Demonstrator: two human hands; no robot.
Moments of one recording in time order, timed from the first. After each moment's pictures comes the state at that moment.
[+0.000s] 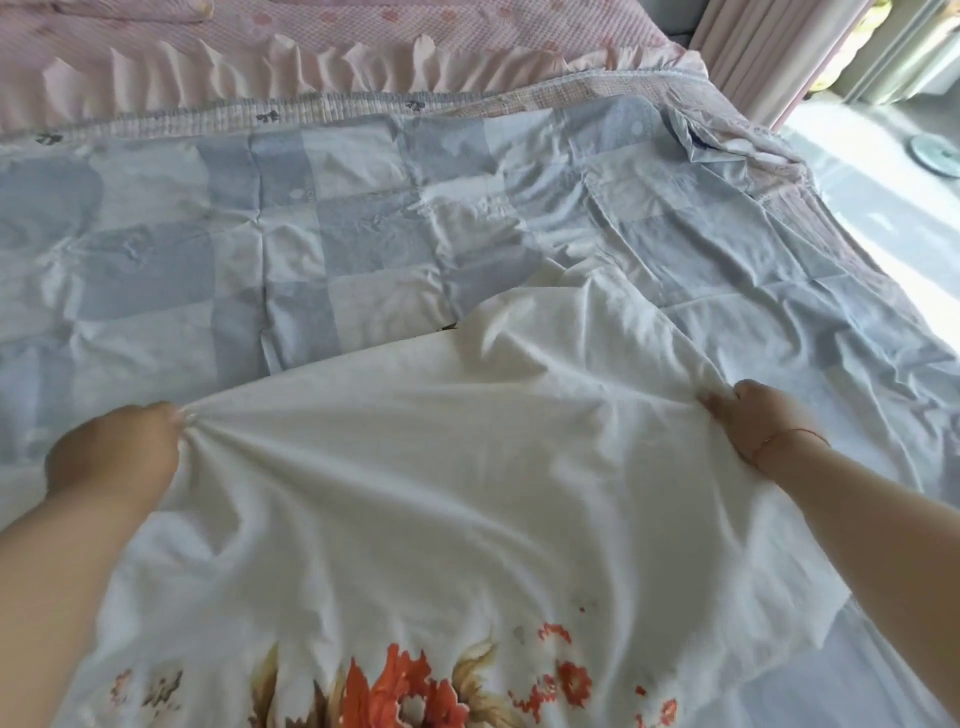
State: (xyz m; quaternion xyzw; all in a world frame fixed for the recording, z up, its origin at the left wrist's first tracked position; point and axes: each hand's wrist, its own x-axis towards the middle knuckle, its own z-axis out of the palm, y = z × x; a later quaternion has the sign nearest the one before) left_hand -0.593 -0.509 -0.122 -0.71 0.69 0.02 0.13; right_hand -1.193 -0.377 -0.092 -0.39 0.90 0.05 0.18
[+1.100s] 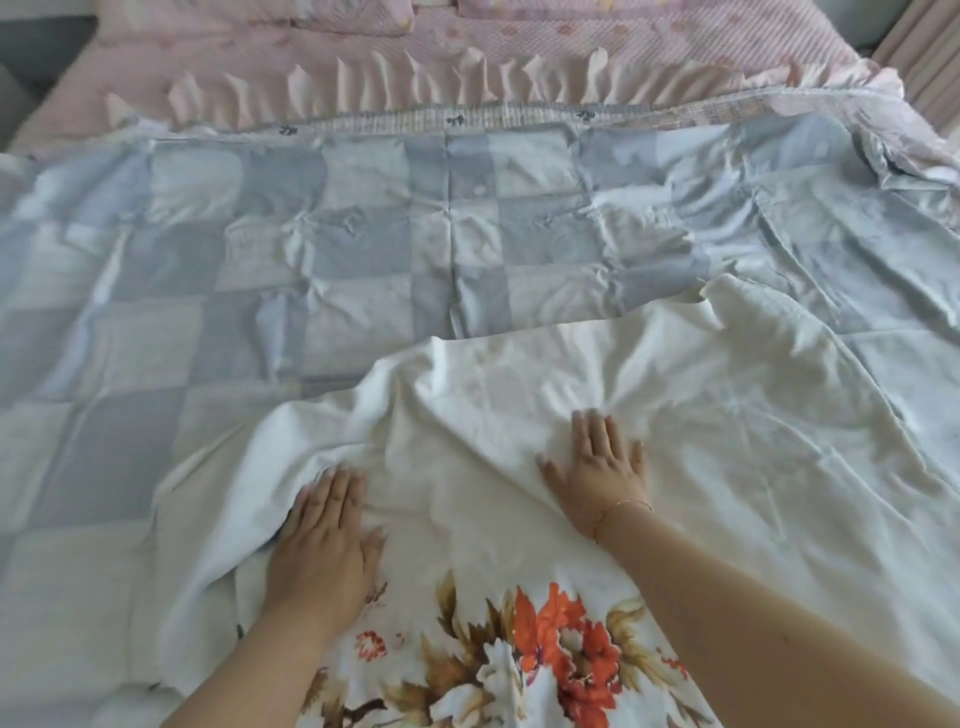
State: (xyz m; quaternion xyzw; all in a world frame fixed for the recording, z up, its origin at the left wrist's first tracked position) left_hand -0.575 -0.328 -0.133 -0.66 0.74 0.08 0.14; right_hand -0.876 -0.381 -0.117 -0.62 0.73 0.10 0.26
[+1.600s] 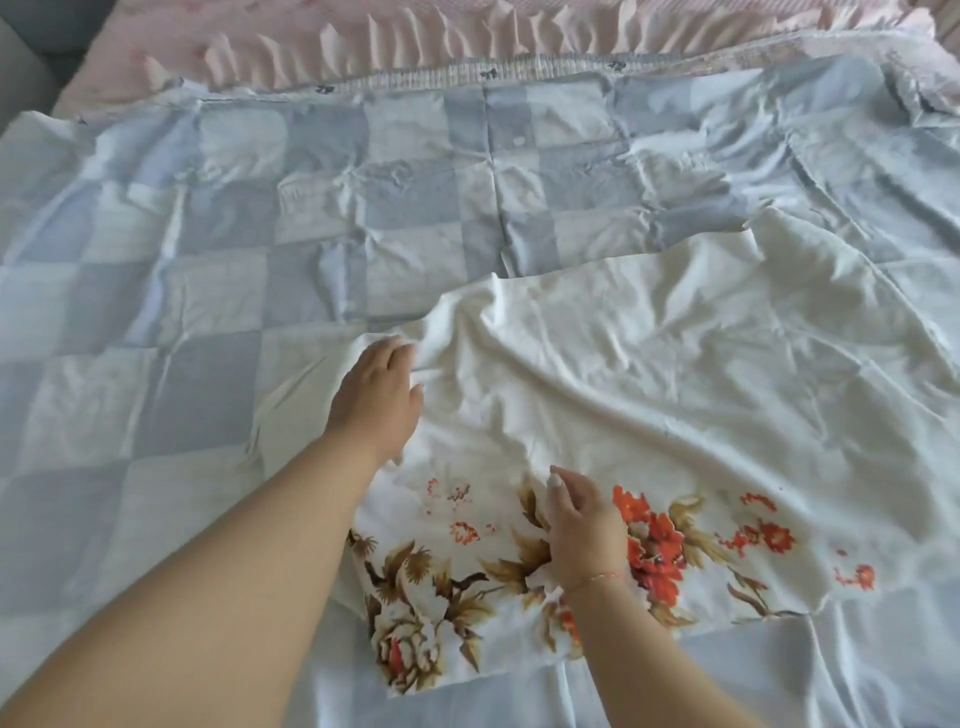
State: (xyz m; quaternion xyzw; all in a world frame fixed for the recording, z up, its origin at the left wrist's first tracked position) left_hand -0.546 -0.387 -0.070 -0.64 0.76 0.12 -0.03; right_hand -0.744 -0.254 -0.061 -0.31 0.79 -0.27 0.46
